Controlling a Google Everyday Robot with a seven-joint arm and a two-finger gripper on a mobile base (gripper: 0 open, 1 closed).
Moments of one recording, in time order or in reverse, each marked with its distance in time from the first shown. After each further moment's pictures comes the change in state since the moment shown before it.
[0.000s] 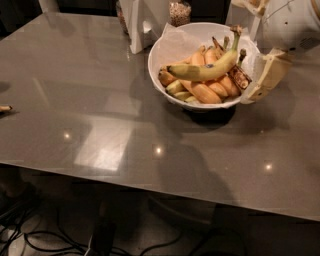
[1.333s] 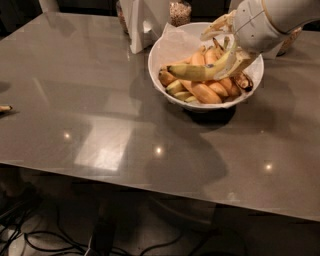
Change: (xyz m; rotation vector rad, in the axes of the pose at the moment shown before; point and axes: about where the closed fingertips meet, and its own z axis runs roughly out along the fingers) arm 0.014 -0.027 0.068 -0.057 -0.010 -0.310
